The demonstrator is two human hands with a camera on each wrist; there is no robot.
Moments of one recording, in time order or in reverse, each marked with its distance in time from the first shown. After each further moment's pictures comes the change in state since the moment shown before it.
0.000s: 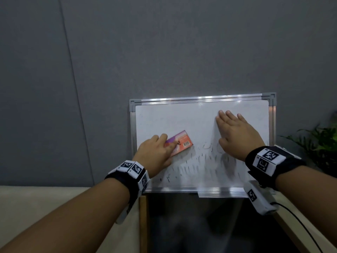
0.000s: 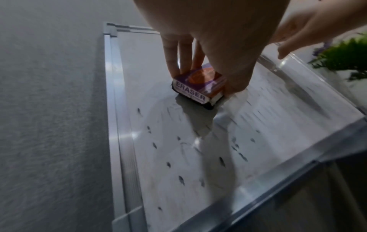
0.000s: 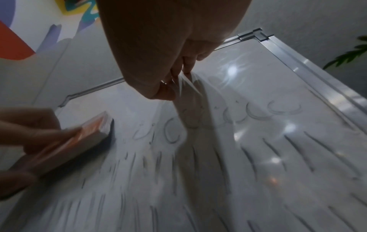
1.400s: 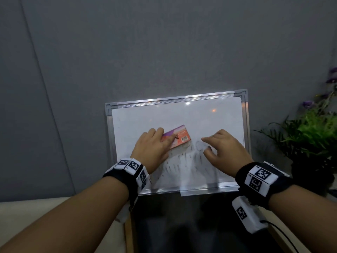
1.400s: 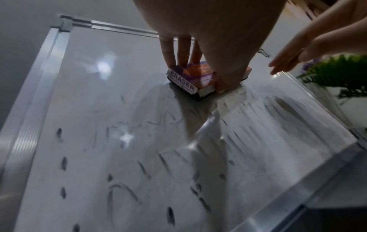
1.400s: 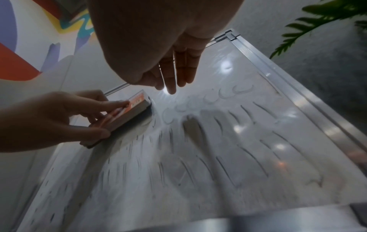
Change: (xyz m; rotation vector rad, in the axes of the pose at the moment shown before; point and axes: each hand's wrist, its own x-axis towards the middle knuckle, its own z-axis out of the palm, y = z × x) left_hand 0.044 0.034 -0.002 -0.020 0.148 0.025; right_hand -0.057 0.006 0.014 0.339 0.189 0.024
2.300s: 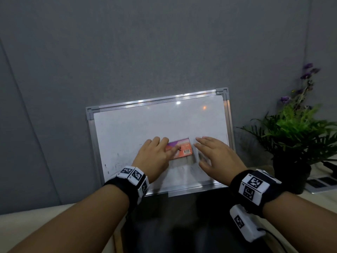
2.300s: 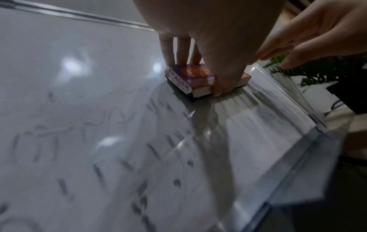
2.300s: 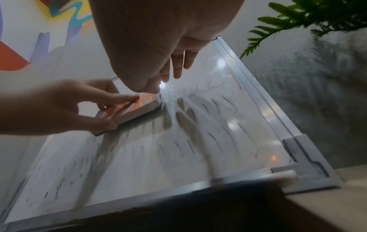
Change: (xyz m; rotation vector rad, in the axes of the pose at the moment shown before) left_hand 0.010 0.045 0.009 0.006 -0.009 0.160; right_hand -0.029 0.024 0.004 -0.132 -0.067 -0.054
